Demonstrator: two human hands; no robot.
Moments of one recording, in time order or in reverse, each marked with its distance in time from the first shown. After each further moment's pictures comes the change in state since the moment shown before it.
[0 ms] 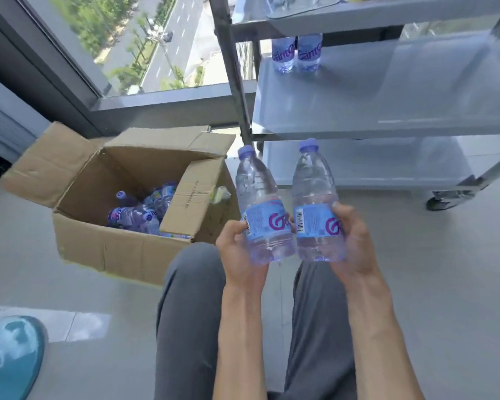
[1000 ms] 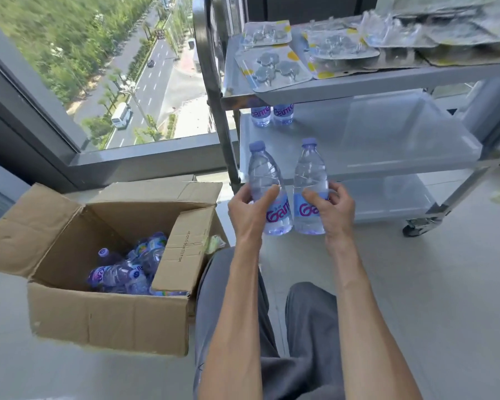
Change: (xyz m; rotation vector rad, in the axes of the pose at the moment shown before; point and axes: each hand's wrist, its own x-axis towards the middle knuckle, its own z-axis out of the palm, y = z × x) left_hand 0.128 0.053 0.051 0.700 0.119 0.358; right_hand 0.102 -0.046 0.026 -0.370 0.462 -0.425
